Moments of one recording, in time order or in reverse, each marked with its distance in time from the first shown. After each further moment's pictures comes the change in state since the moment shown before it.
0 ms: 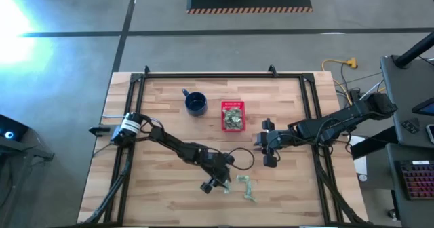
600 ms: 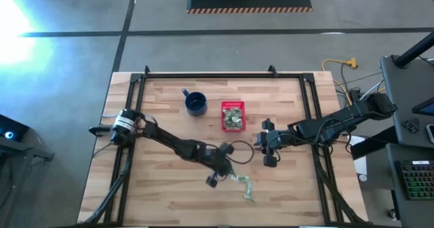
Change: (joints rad) left arm 0.018 -0.079 0.000 -0.029 -0.238 0.003; right arm 0.000 0.000 0.000 0.002 0.000 -0.005
